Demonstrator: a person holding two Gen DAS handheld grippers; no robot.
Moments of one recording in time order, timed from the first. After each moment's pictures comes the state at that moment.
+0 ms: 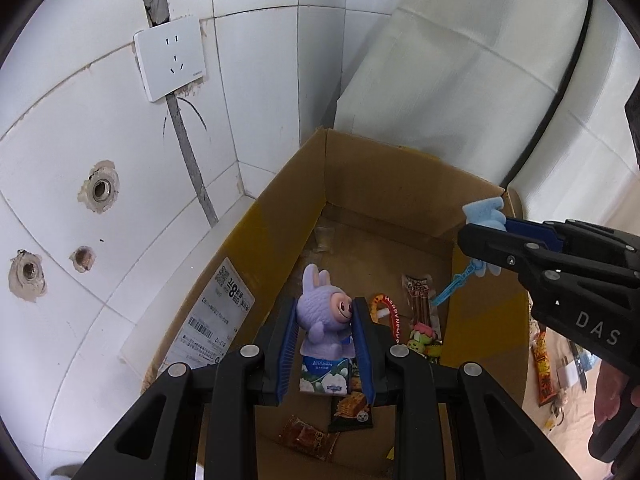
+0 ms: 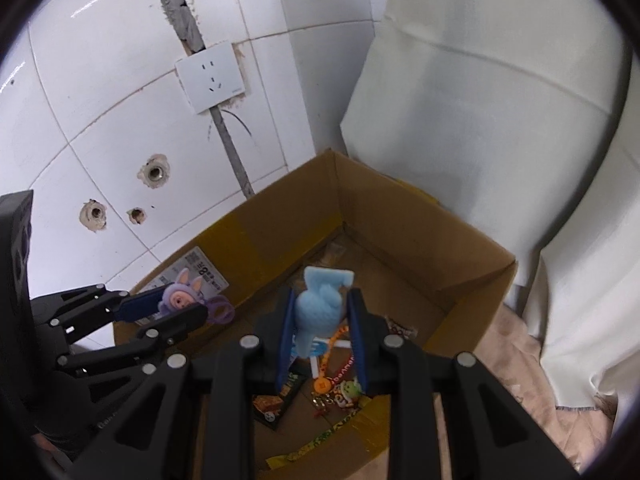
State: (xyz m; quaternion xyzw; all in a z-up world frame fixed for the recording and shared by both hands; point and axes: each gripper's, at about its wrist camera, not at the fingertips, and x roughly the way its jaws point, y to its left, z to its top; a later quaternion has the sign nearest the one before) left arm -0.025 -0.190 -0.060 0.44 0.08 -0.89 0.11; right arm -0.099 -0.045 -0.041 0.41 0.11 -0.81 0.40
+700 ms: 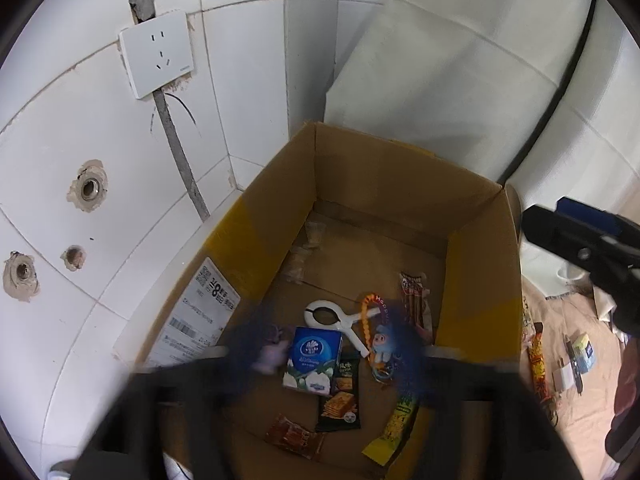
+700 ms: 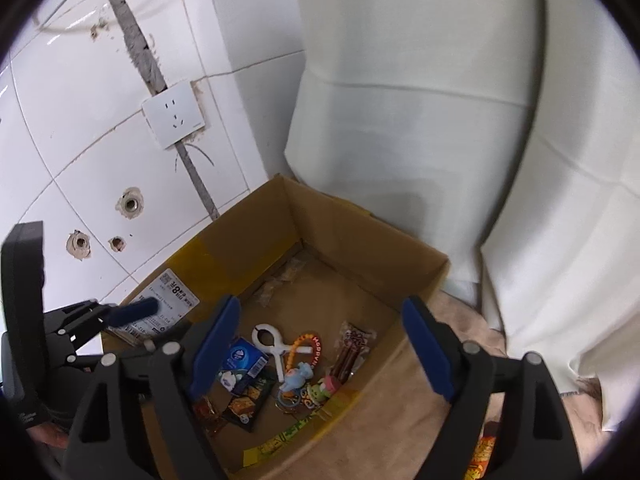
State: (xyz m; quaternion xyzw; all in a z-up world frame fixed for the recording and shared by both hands) left arm -0.037 -0.177 -0.061 0.46 0.08 -0.88 0.10; right arm -0.109 0.000 -0.020 0.39 0.08 -0.85 0.36
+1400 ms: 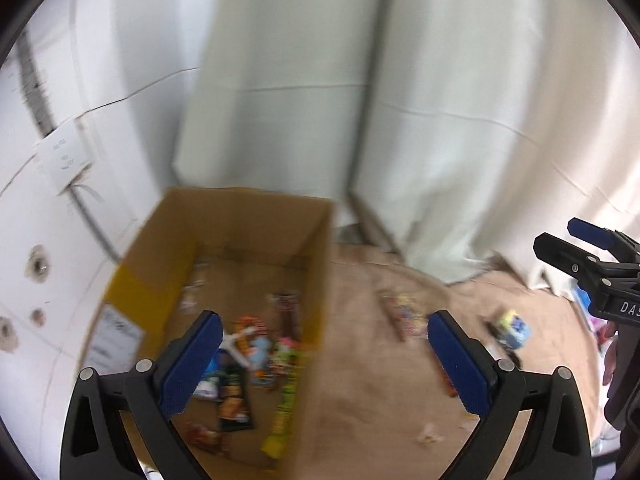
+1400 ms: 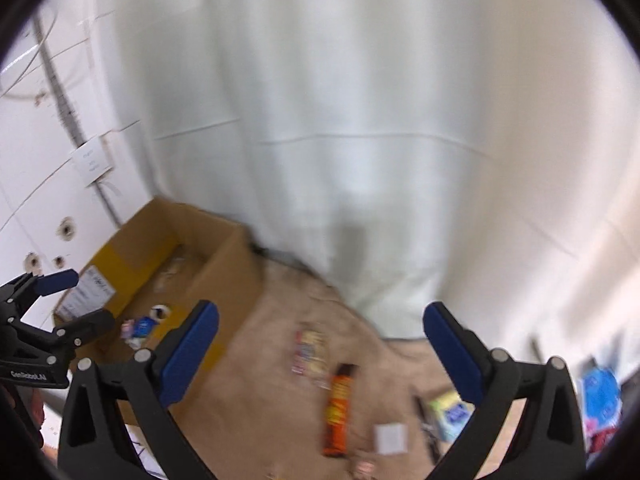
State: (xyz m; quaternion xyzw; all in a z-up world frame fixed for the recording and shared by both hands) left arm -0.025 -0.027 -0.001 0.42 0.03 -0.91 -0.03; right arm -0.088 0.217 0.003 0.36 0.05 -0.91 0.20
